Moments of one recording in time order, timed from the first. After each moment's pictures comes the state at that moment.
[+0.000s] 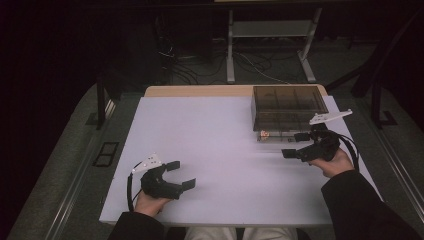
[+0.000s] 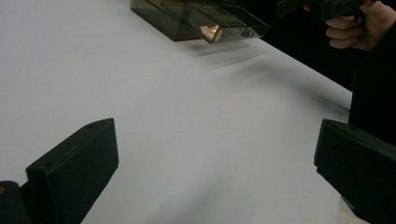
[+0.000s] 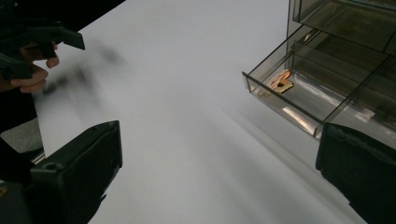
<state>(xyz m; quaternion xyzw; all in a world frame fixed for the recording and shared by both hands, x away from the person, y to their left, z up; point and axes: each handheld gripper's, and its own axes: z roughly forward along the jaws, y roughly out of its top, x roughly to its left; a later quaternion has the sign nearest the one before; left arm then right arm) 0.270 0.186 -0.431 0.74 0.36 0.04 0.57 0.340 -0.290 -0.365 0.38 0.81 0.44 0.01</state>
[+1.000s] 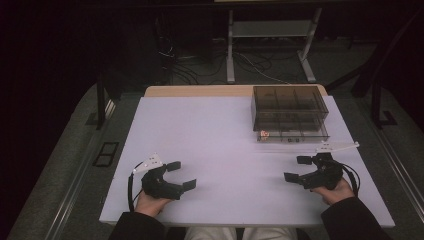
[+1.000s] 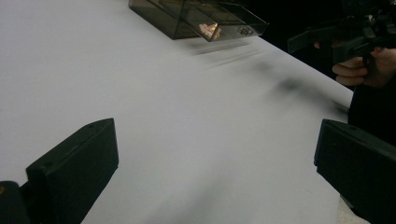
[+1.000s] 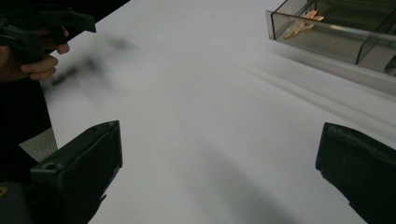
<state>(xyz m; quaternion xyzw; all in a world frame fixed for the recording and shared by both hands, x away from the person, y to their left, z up) 0.270 0.185 -0.431 0.74 0.35 0.04 0.57 0.285 -0.296 -0.413 0.40 0.78 0.48 0.01</state>
